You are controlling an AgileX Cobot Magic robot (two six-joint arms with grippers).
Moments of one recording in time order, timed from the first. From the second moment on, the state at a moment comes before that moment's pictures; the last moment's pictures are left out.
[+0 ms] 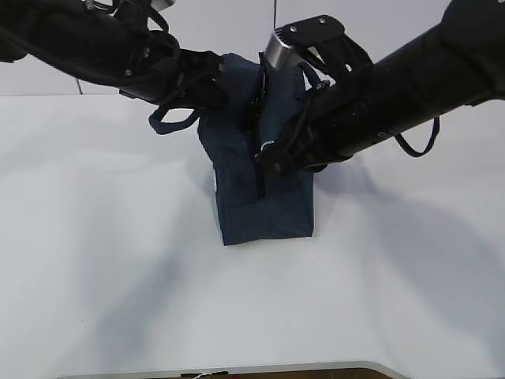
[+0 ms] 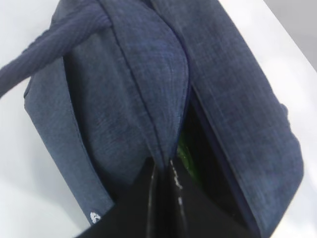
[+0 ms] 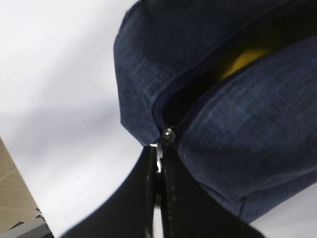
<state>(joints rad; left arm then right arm) -0.42 1.82 -1.37 -0.92 0.52 0.58 0.44 1.64 -1.17 0.76 0.61 -0.97</state>
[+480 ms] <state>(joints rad) -0.42 1.82 -1.37 -0.92 0.51 0.58 0.44 1.64 -1.25 0.64 0.69 -0.72</state>
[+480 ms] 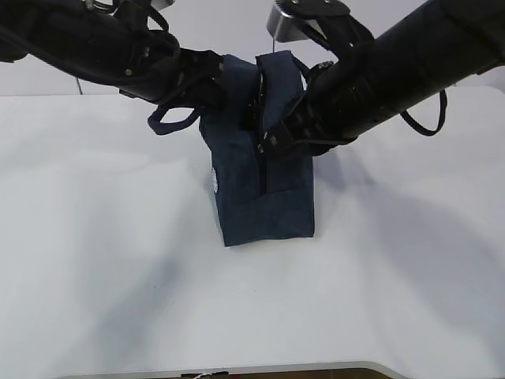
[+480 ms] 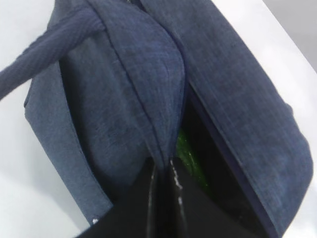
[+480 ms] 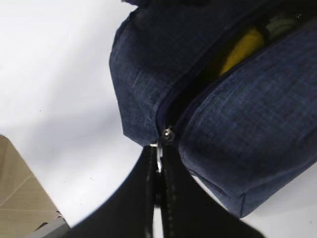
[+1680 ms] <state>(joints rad) -0.42 1.75 -1.37 -0.92 0.58 0.61 0.44 1.66 -1.33 0.53 0.85 -0.64</state>
